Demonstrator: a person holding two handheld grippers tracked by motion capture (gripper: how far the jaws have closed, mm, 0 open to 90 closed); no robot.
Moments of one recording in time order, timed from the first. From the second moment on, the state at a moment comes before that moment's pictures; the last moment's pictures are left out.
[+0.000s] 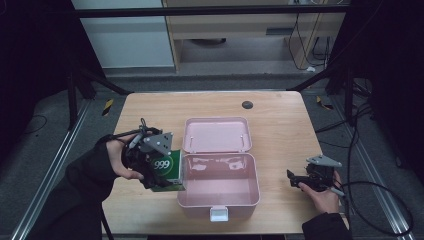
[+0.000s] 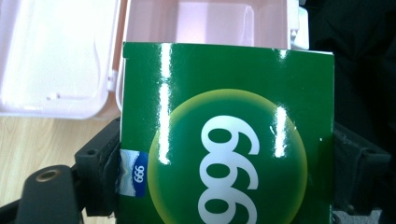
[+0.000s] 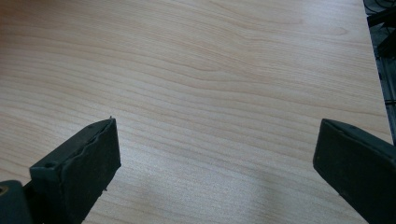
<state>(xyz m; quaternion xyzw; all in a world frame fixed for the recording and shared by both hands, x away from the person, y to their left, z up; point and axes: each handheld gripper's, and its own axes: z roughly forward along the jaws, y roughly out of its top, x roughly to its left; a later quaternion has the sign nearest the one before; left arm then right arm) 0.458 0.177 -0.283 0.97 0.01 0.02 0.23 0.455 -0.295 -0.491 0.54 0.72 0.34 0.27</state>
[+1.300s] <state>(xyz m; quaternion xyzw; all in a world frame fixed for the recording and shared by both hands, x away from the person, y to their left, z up) 0.475 0.105 -0.291 0.98 -0.03 0.02 0.21 0.455 -0.295 -0.492 0.53 0.73 0.33 0.27</state>
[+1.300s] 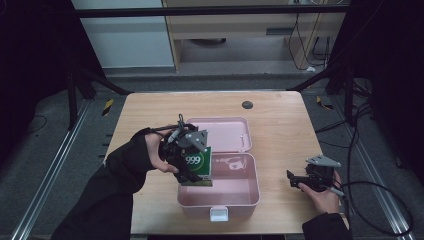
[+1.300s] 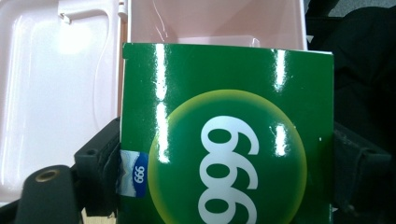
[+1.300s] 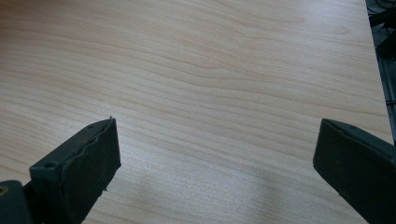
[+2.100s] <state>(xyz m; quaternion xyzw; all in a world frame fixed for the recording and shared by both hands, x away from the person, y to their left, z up) 0.482 0.101 -0.333 0.98 -0.02 0.01 0.19 0.455 -0.294 -0.493 0.53 0.73 0.33 0.27</state>
